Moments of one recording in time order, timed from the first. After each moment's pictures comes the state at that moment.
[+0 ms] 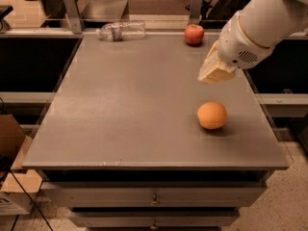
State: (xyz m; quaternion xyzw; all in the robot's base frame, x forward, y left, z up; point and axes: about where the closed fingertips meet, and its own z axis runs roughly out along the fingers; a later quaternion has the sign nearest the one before) arm 0.527 -0.127 0.943 -0.64 0.72 0.01 0.26
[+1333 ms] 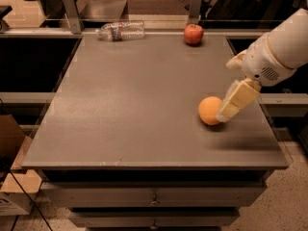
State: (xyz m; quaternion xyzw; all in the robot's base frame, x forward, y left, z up) arm 0.523 -0.176 0.906 -0.56 0.78 0.06 0.26
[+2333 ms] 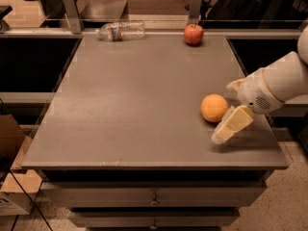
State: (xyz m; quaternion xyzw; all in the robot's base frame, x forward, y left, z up) arm 0.511 -0.178 0.836 -0.53 0.80 0.14 0.26
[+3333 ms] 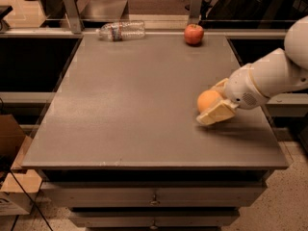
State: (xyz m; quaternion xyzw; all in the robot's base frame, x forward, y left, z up) arm 0.521 -0.146 0.843 -0.54 0.77 0.15 0.29
